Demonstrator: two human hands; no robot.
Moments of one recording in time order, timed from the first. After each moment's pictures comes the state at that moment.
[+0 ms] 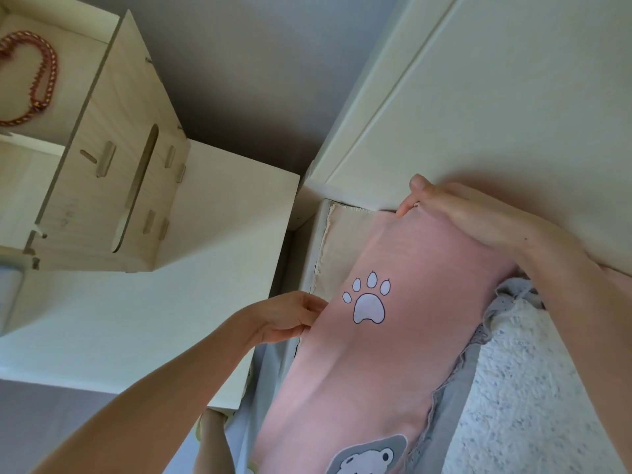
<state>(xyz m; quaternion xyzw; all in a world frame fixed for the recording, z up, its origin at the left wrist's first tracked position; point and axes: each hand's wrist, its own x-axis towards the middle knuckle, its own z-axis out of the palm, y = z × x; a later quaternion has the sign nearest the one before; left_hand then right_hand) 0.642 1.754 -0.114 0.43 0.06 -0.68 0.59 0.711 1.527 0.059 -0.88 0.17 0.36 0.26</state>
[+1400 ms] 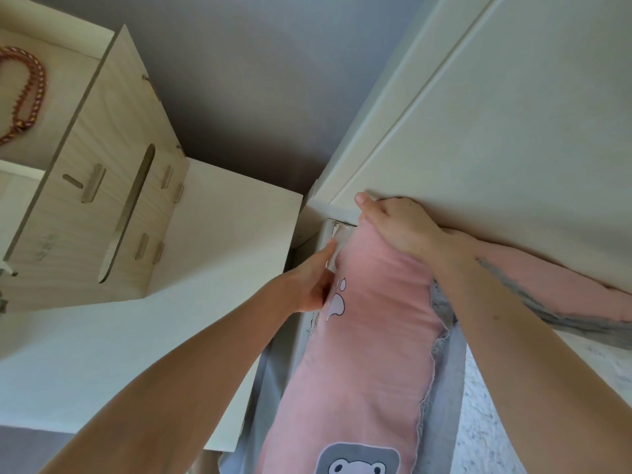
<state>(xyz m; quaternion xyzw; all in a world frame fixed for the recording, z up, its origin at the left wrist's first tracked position) 0.714 1.699 -0.143 0.34 0.25 -0.65 0.63 0.749 1.548 -0.053 -0.95 0.07 0.24 0.18</state>
